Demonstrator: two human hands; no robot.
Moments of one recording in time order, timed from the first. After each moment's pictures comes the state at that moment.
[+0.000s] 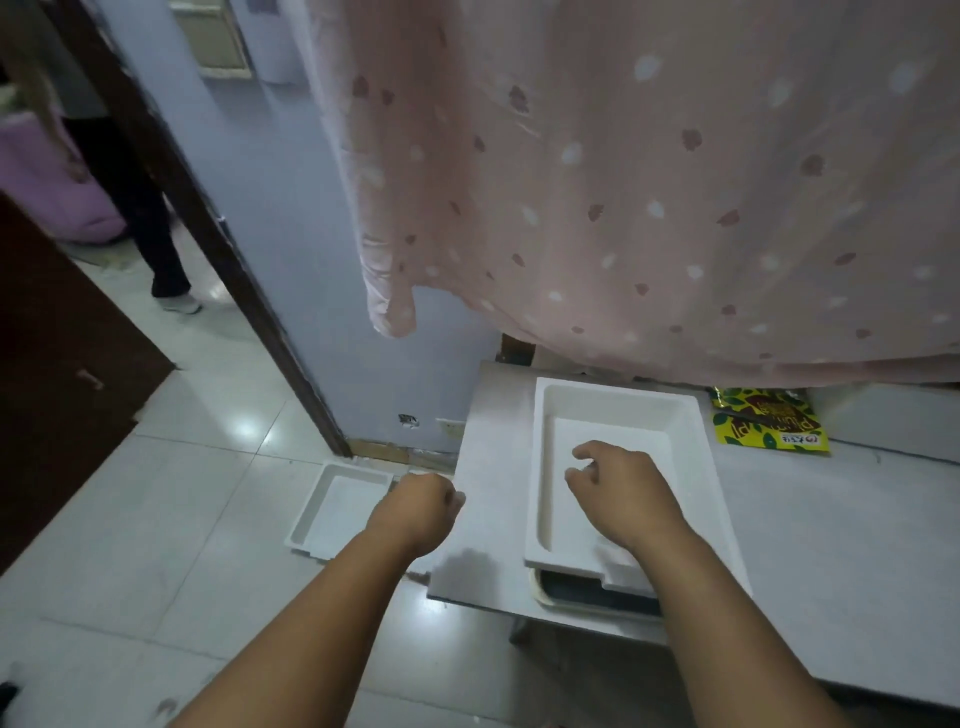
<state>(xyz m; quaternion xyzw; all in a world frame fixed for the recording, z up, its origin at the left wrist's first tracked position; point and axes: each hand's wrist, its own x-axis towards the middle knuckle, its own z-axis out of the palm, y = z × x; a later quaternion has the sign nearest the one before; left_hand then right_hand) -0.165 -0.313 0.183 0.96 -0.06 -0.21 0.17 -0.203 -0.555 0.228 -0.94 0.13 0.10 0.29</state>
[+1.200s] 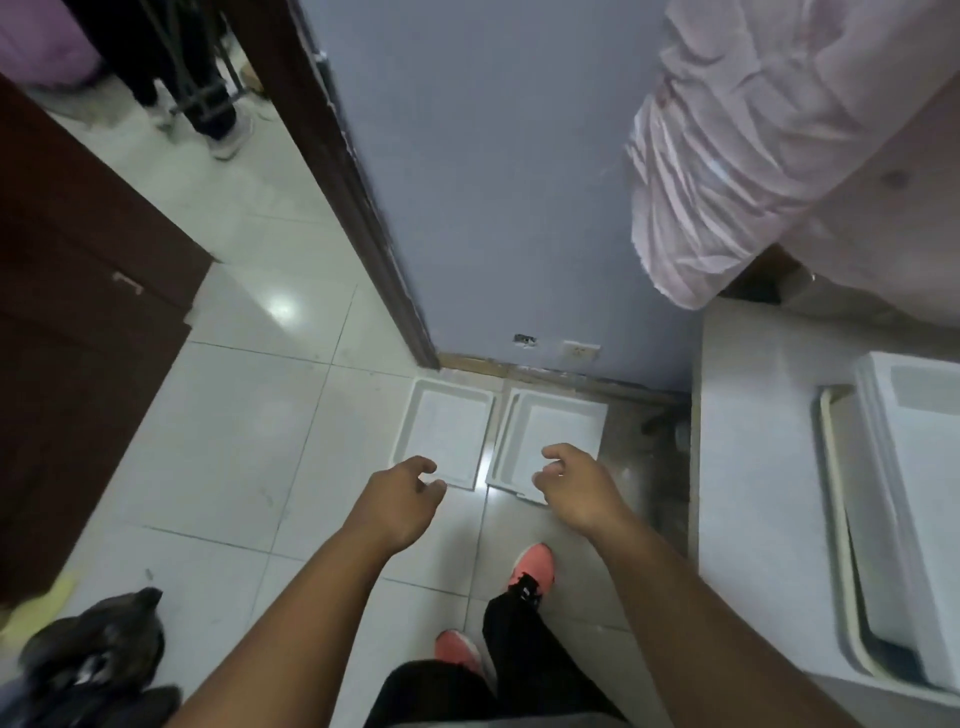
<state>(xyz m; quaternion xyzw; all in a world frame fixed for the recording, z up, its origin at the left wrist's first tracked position) -0.025 0.012 0.063 0.87 0.13 -0.35 0.31 -0.036 -0.223 0.046 -0.79 0.25 0.32 0.46</state>
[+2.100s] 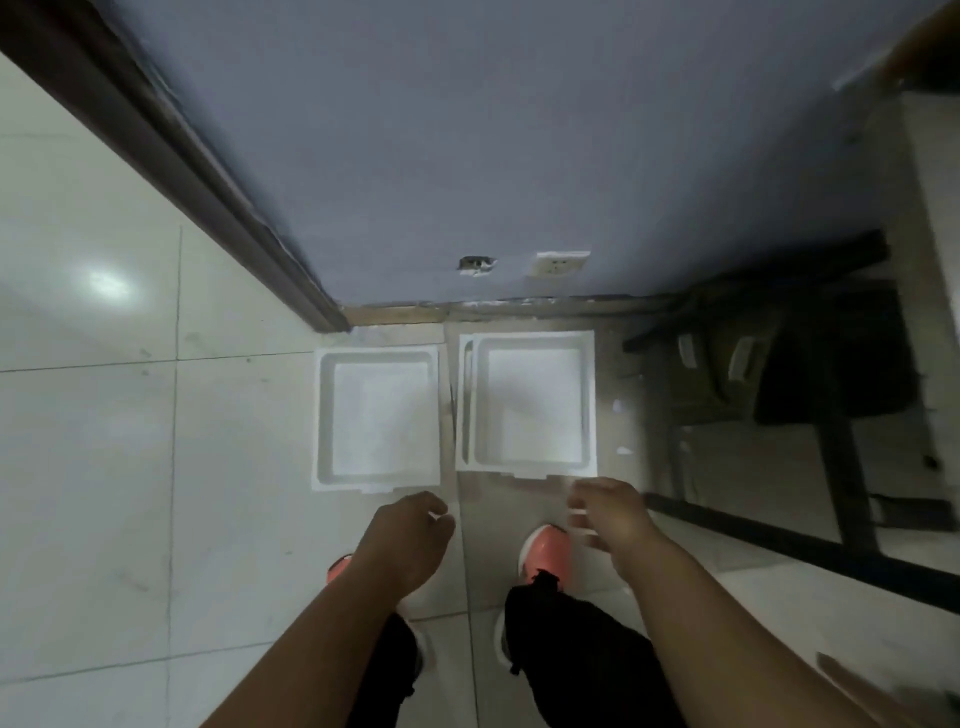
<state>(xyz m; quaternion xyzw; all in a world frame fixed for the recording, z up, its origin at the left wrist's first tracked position) 0.053 0.016 -0.230 0.83 0.01 -0.51 0.24 -0.023 -0.214 -0.245 -0.58 0.60 0.25 0.49</state>
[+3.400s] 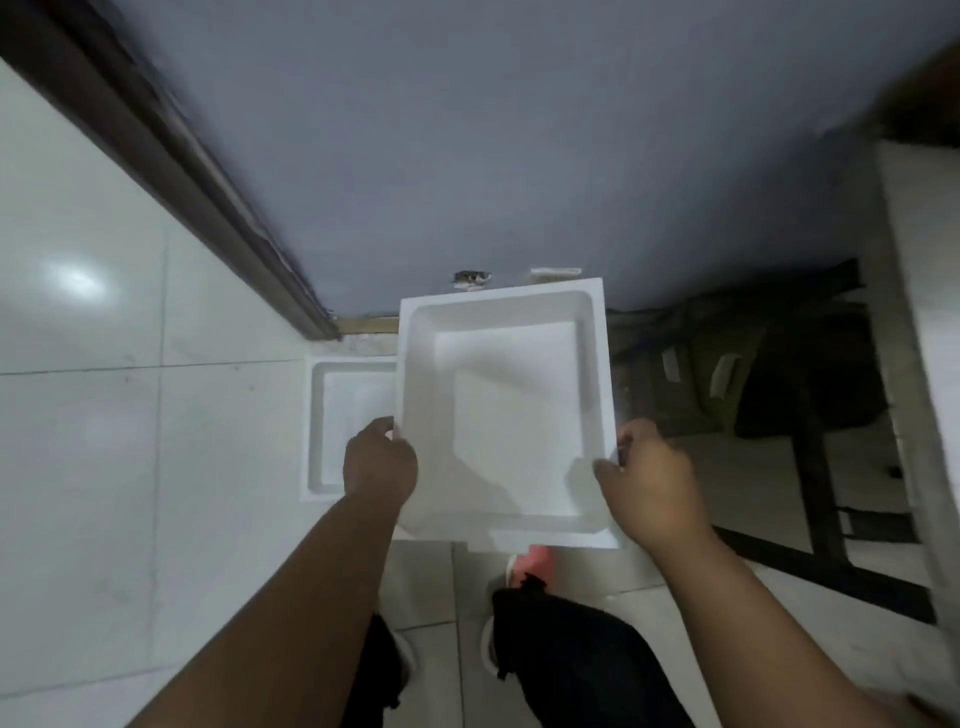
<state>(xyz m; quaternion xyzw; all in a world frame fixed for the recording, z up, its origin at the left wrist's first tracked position) 0.132 0.004 -0.229 0.83 0.22 -0.35 0.37 0.021 -0.223 -0.136 -0.86 0.40 0.20 0.25</state>
